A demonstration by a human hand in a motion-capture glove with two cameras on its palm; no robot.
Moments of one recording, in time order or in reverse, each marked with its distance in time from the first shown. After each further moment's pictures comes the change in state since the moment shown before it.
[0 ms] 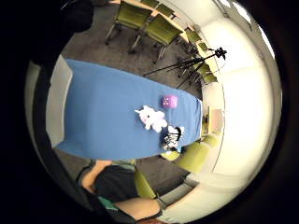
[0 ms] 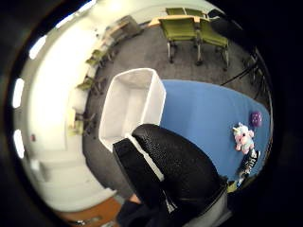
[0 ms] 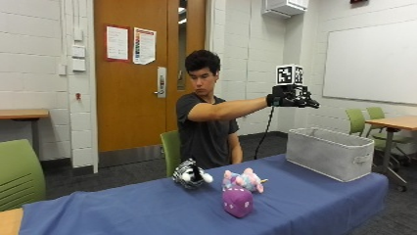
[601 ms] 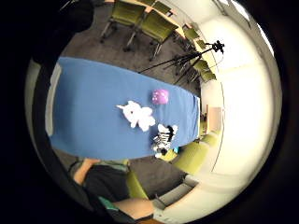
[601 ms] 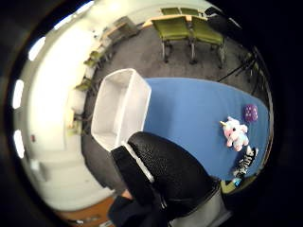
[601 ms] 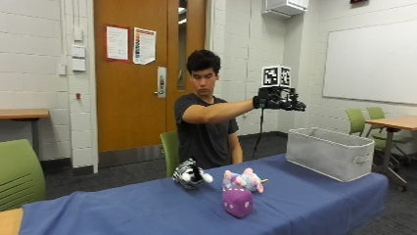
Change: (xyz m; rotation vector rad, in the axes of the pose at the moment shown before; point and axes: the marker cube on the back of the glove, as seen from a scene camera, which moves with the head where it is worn) arm 0.074 0.022 0.011 0.011 0.021 0.010
